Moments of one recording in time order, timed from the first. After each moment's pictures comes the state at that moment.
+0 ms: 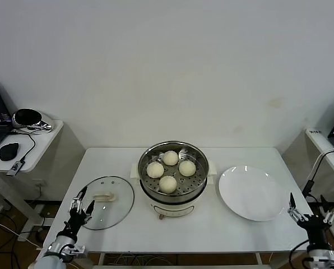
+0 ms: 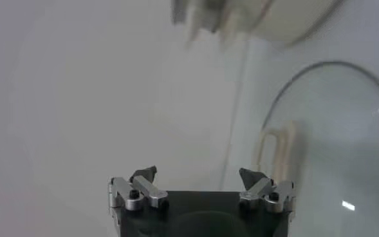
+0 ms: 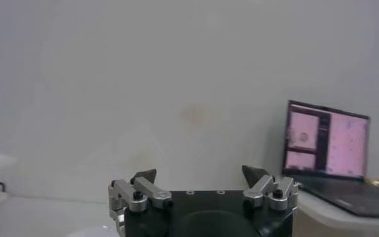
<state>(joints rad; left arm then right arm) 1.38 -1.11 -0.57 -1.59 1.09 -0.15 -0.20 -1.58 1.42 1.02 1.91 0.21 0.16 -0.13</state>
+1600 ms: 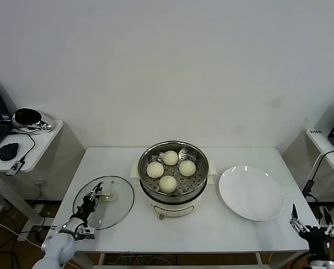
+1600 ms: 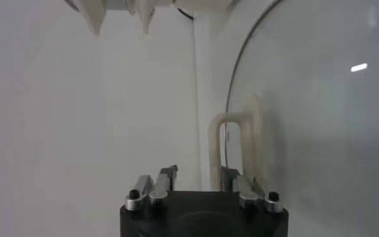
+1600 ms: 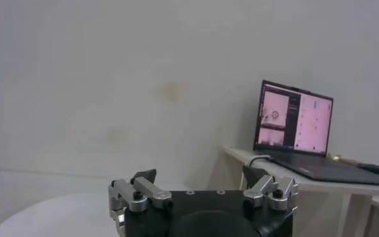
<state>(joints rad) 1.10 -1.11 -0.44 -1.28 1.18 -0.20 -0.19 -1.61 1.46 1.04 1.89 0.17 0.19 -0.12</state>
